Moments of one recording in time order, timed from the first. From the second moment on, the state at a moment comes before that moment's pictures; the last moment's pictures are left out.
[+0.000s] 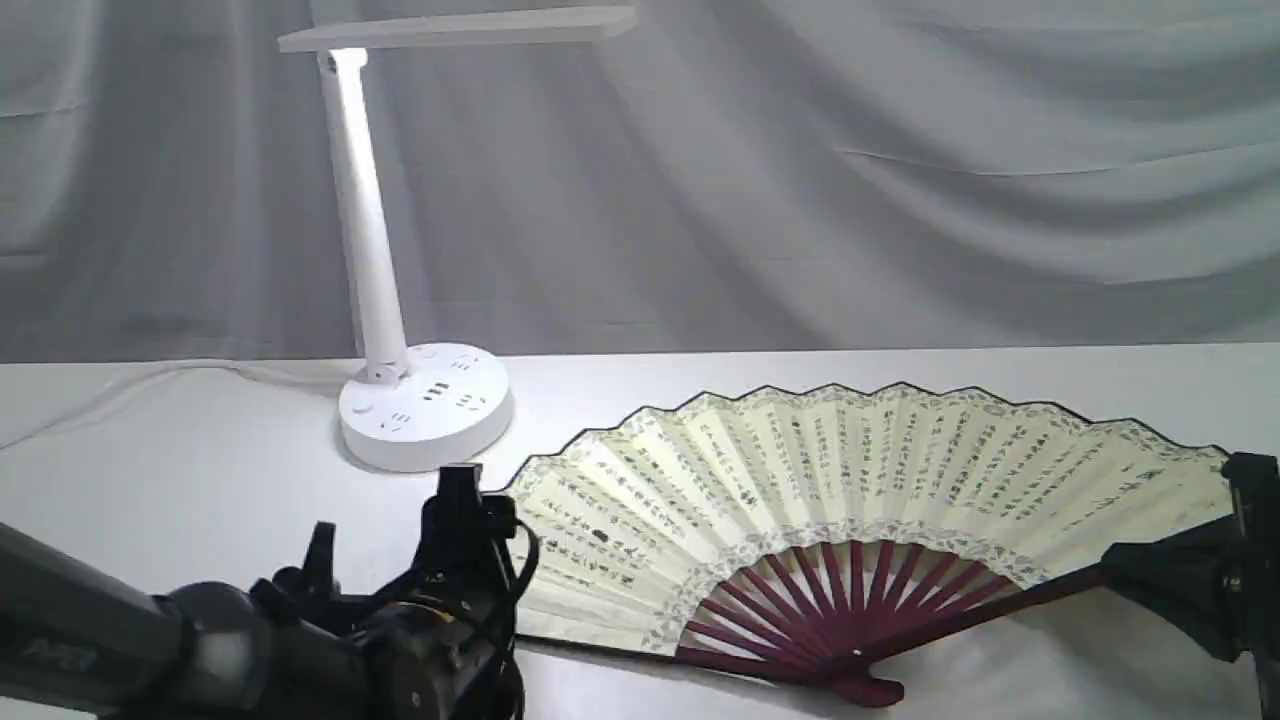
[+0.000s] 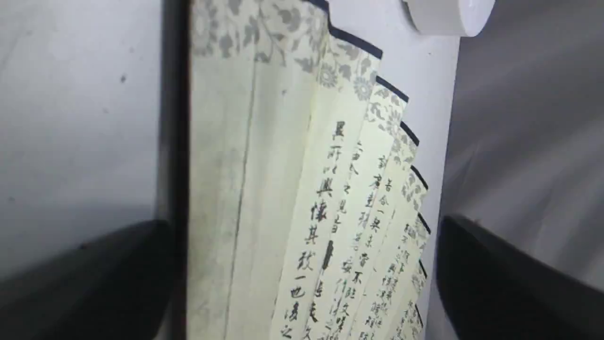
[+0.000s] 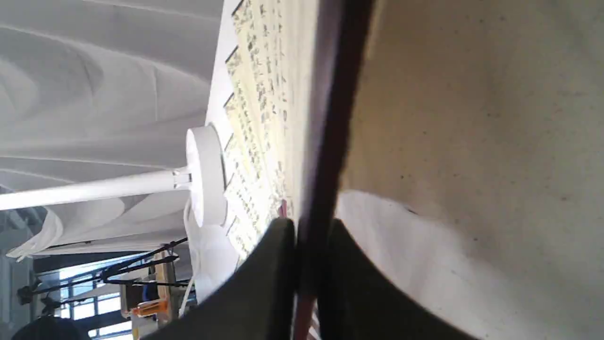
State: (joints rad) left arm -0.64 2.10 -0.91 -0.84 -0.56 -1.21; right arm -0.62 2.07 -0.80 1.74 1.06 -1.17
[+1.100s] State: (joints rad) left arm -0.51 1.89 -0.91 -0.70 -0.15 -0.88; right arm -0.62 2.06 -0.87 1.62 0.96 -1.12
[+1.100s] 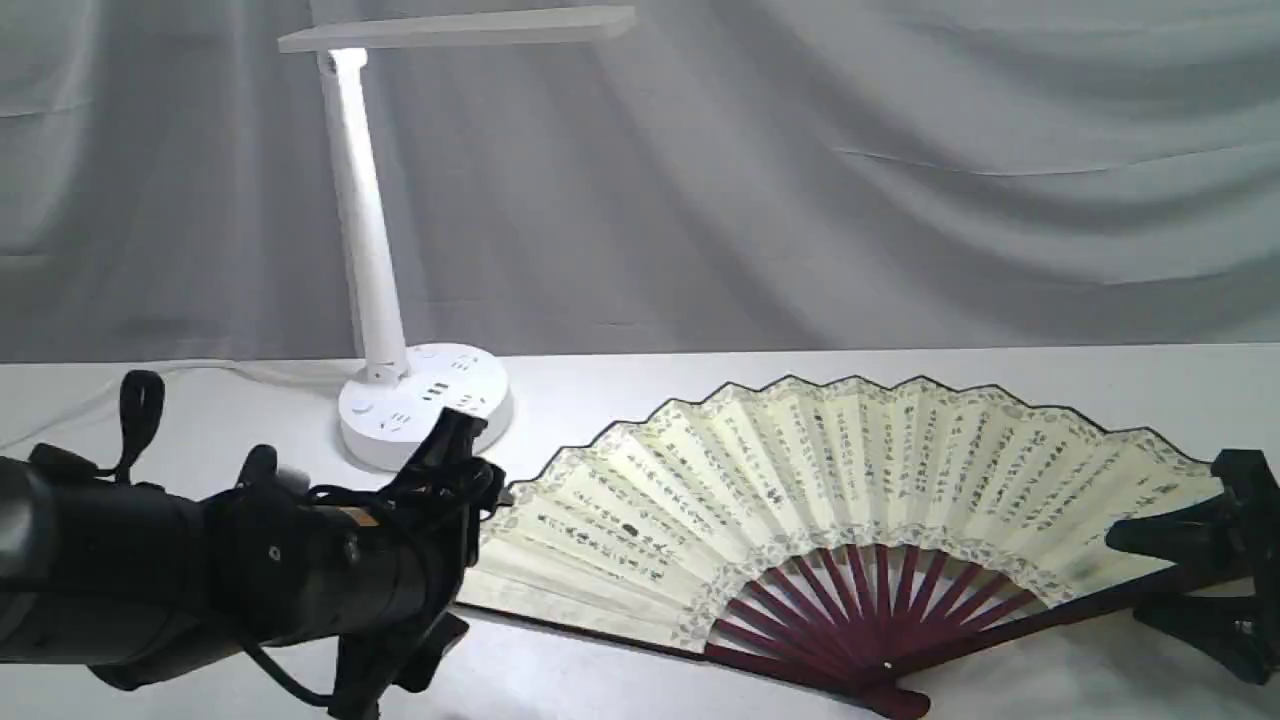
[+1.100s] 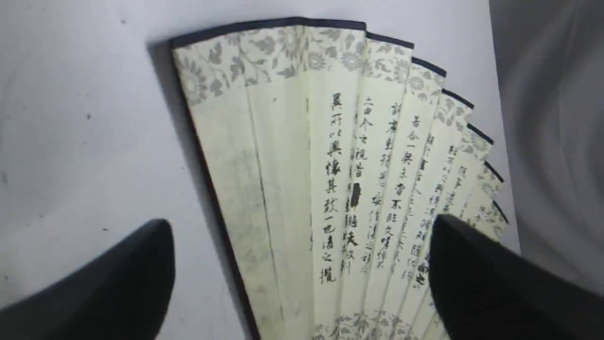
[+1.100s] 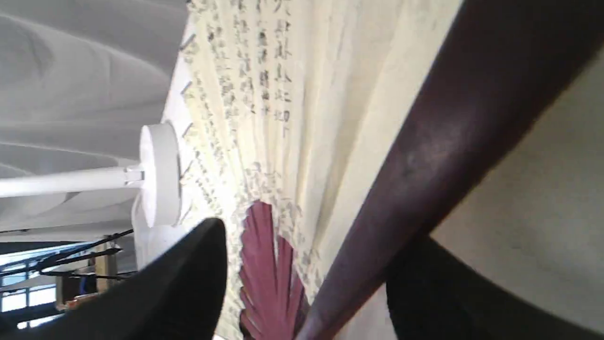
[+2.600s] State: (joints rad) left arm -0.35 1.76 -1.16 0.07 0.97 -0.38; right arm -0.21 1.50 -0.87 0.23 0.79 -0.16
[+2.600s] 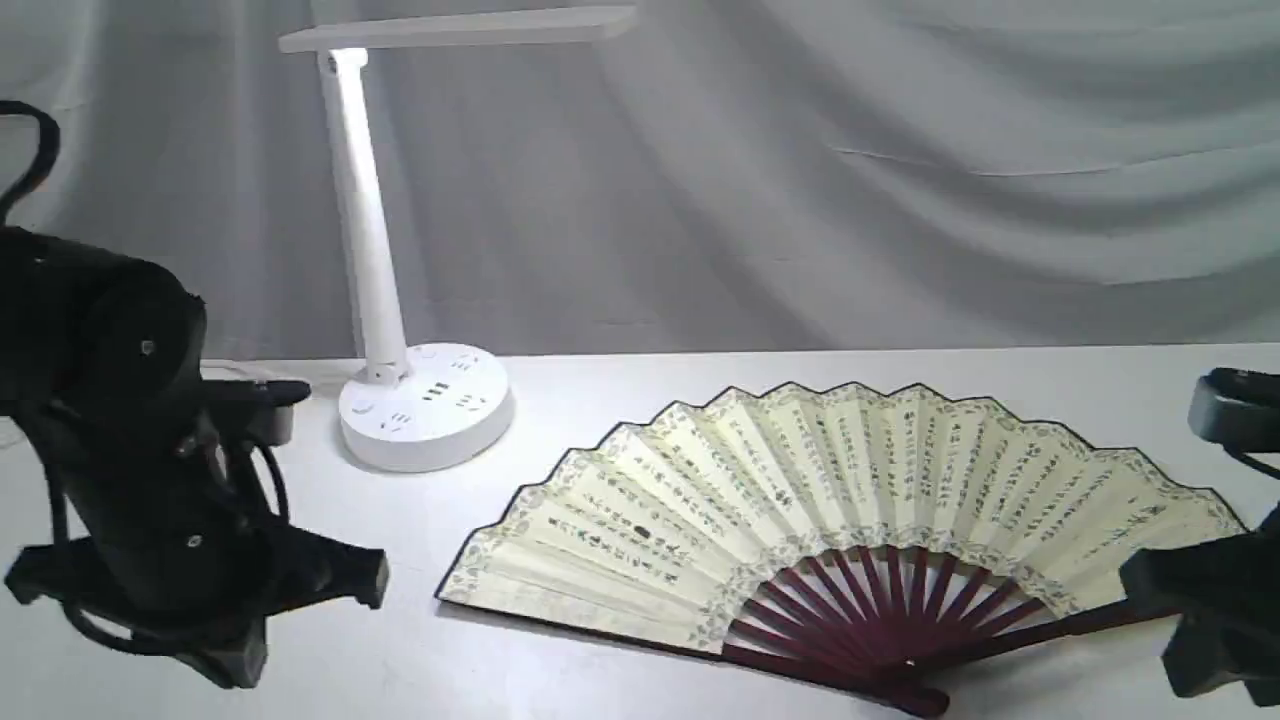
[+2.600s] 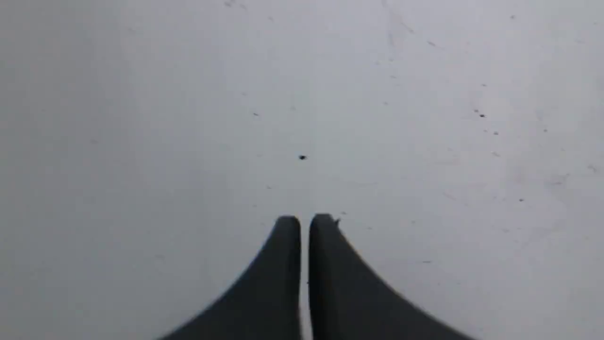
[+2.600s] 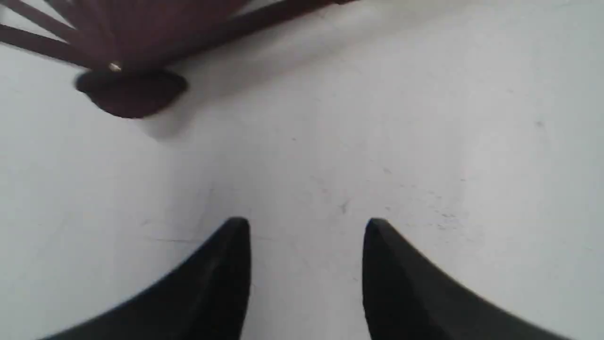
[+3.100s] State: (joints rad) left arm -0.21 1.67 -1.16 0.01 1.03 -0.21; right arm -0.21 1.49 -0.87 0.06 0.82 -0.10
